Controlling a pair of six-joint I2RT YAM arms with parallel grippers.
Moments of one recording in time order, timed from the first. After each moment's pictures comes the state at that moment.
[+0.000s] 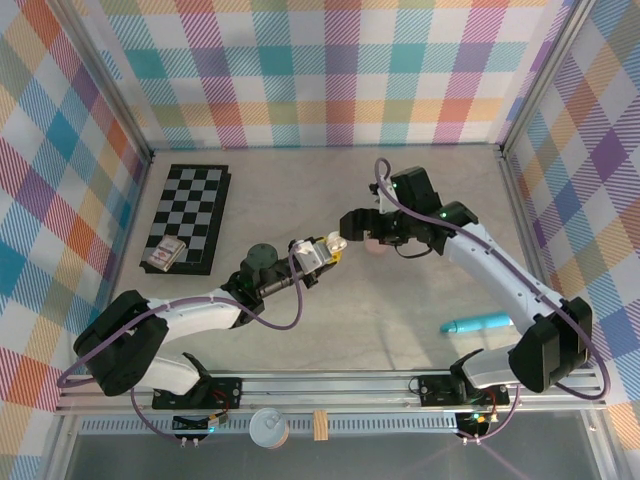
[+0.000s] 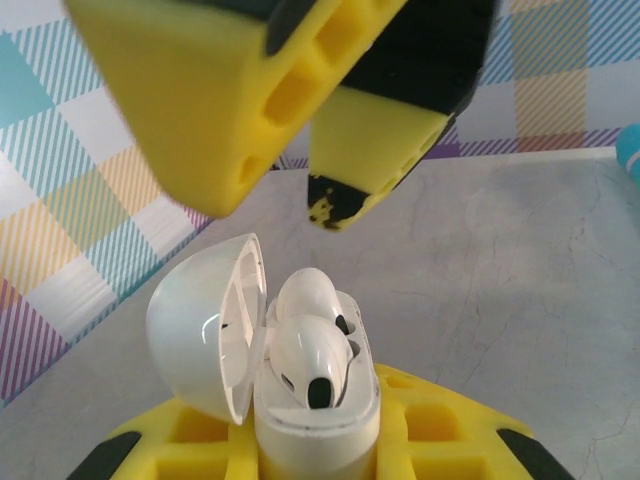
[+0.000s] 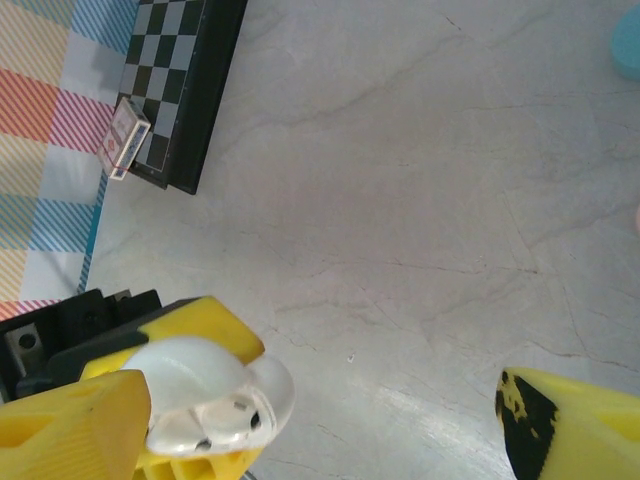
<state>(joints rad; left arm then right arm) -0.75 1.38 0.53 0.78 0.25 0.35 0.52 1.39 1.25 -0.70 -0.43 0.49</state>
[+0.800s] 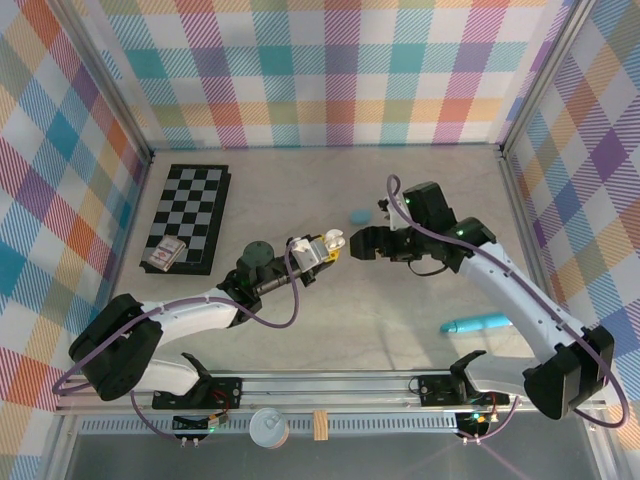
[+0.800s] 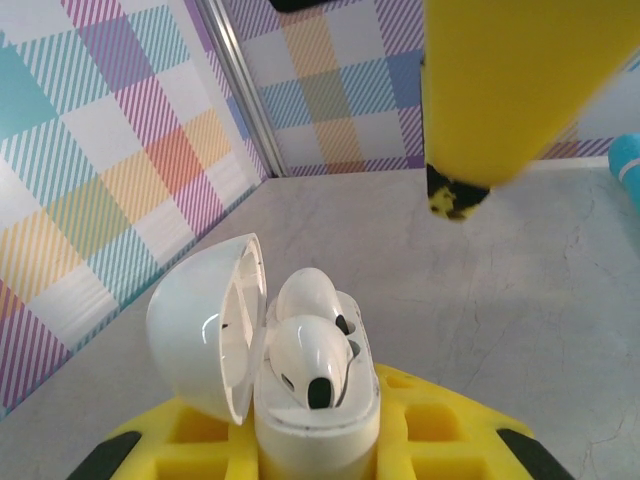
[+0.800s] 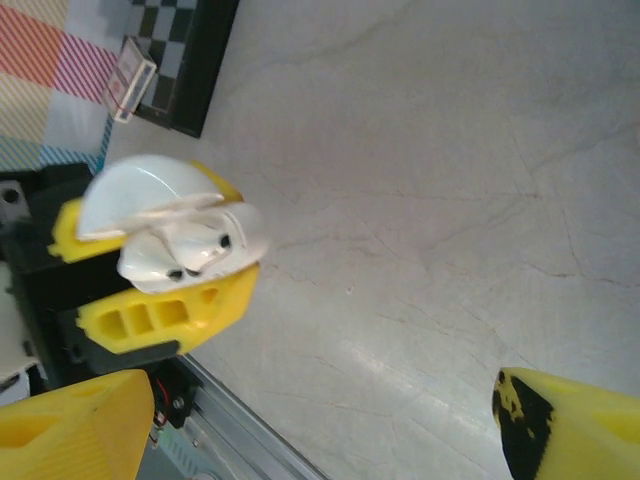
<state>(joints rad) -0.73 1.35 0.54 0.75 0.28 0.35 0.52 1.23 1.16 -0.78 -0.46 0.46</state>
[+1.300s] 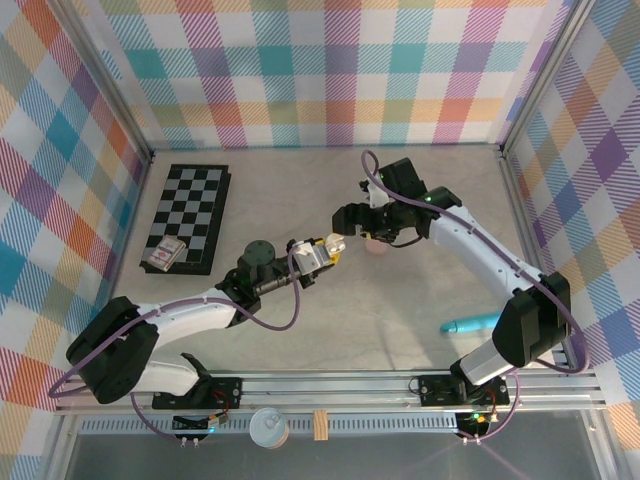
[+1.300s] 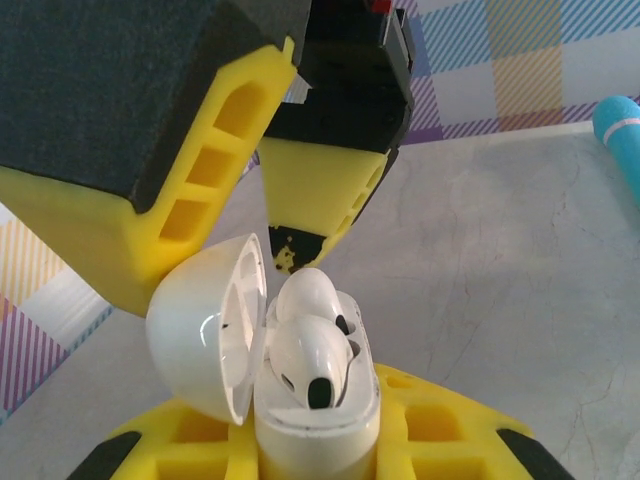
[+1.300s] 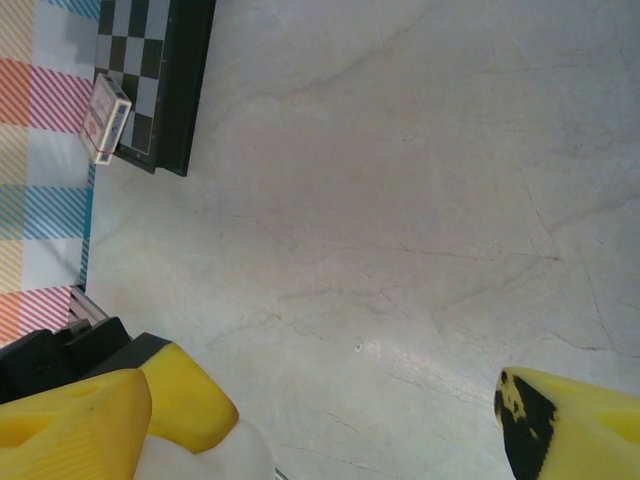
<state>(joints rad) -0.73 1.33 0.55 0.67 0.30 0.42 0.53 1.52 1.37 -0.78 -0.47 0.50</state>
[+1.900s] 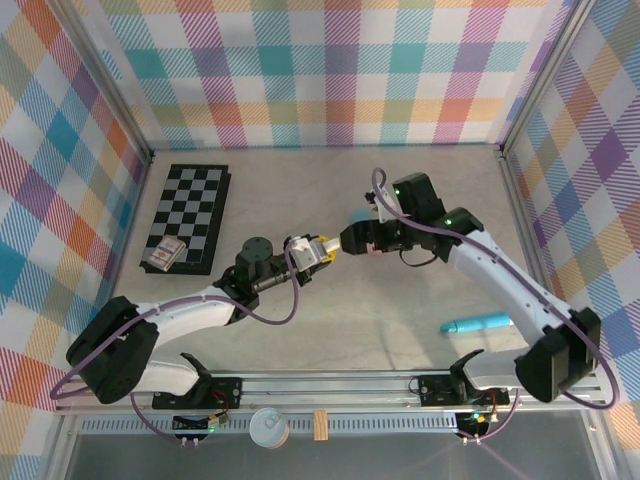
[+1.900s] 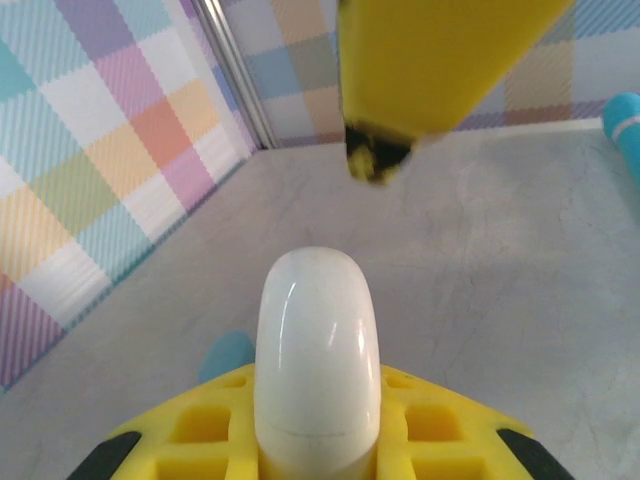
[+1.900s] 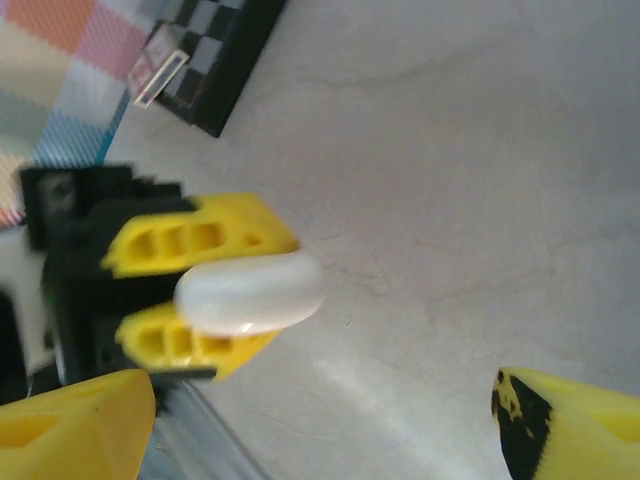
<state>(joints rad) -0.69 1.33 0.56 0.62 0.34 0.39 0.55 1.28 1.20 -0.73 -0.48 0.26</state>
